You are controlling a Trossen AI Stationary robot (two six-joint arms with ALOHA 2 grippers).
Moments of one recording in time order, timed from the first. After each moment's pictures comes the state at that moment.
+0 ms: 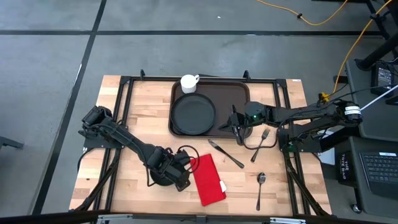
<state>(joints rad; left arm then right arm) -0.52 1.78 1.48 -0.91 -0.21 -1.12 -0.09 1.22 0.61 0.19 -0.24 -0.09</state>
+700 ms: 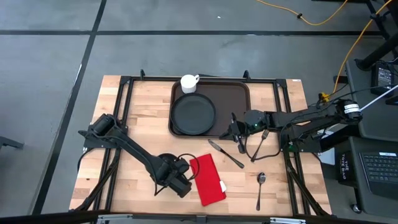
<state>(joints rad) -0.57 1.93 1.48 -0.92 -0.16 -1.32 0.03 1.22 0.61 0.17 -0.18 -0.08</state>
